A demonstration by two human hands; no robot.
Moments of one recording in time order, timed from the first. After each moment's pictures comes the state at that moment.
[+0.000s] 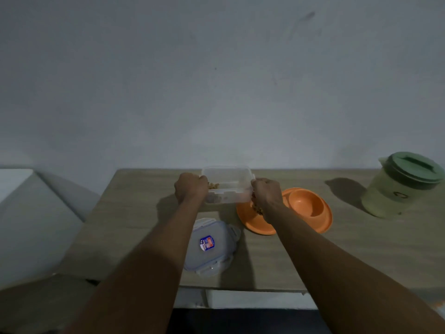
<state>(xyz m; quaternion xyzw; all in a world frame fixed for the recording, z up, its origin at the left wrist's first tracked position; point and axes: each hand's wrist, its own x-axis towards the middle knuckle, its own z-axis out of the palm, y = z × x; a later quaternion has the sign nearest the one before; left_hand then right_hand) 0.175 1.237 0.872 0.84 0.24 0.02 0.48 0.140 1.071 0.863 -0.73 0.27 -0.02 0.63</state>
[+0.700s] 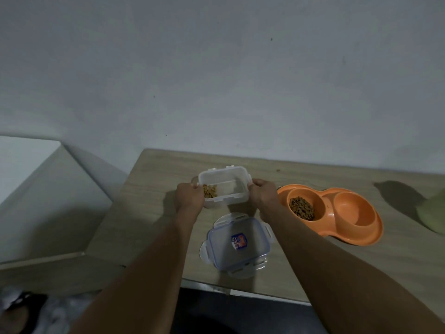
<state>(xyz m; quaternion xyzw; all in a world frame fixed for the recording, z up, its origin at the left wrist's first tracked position) 0.181 1.328 0.813 0.81 0.31 -0.02 0.50 0.179 1.157 0.825 -0.78 0.23 0.07 0.57</state>
